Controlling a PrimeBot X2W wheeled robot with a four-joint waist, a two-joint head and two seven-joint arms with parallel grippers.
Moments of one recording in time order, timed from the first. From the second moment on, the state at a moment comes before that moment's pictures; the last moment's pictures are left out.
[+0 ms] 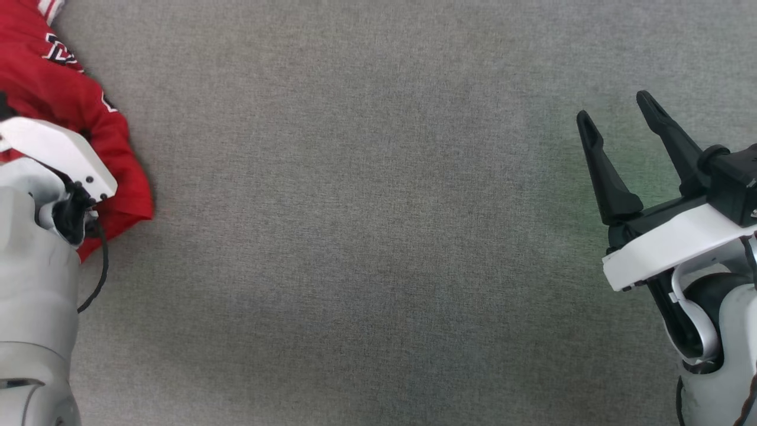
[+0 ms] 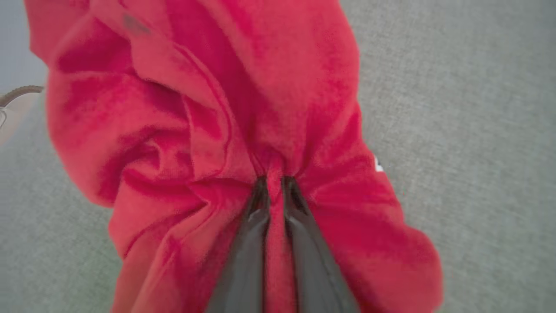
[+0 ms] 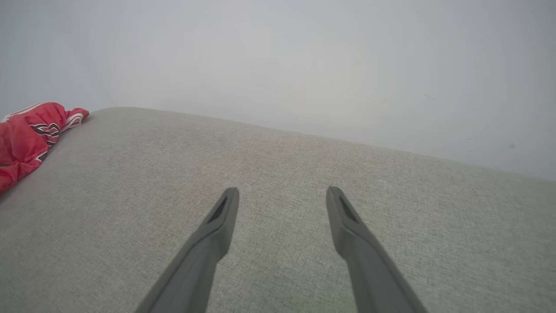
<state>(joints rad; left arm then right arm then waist) -1.04 0.36 0.03 1.27 -0.40 -0.08 0.13 -0.33 -0.22 0.09 -0.21 0.24 0.13 0.21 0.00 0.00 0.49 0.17</state>
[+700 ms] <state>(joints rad) -1.09 0.48 -0.15 1.03 -0.34 -0.13 -0.14 -0.28 -0.13 0.05 -0.08 0.26 0.13 0.13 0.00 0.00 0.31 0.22</state>
